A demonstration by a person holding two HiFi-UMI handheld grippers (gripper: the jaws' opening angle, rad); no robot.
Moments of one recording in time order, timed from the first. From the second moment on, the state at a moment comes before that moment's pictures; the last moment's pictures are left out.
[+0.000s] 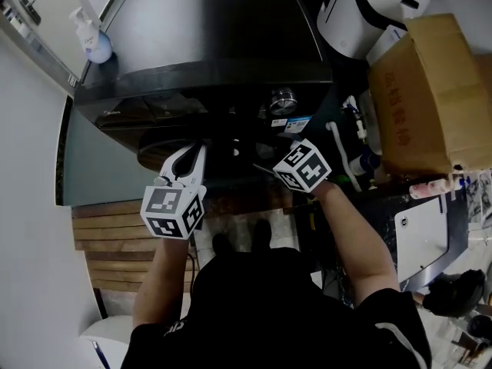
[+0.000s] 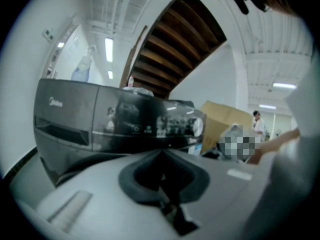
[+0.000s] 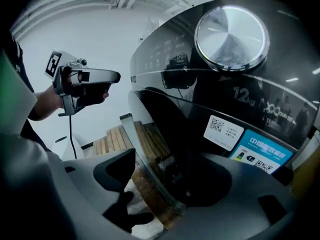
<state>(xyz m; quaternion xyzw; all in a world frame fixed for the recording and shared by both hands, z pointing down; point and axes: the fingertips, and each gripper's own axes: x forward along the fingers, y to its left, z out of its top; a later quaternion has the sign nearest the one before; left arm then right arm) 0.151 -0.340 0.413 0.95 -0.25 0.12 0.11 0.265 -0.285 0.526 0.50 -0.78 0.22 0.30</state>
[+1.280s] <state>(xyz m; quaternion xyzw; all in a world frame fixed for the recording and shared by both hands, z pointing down) 0.171 -0.329 0.417 0.94 -0.28 0.13 0.12 0.273 -0.301 0.563 0.43 -0.78 0.09 0.45</state>
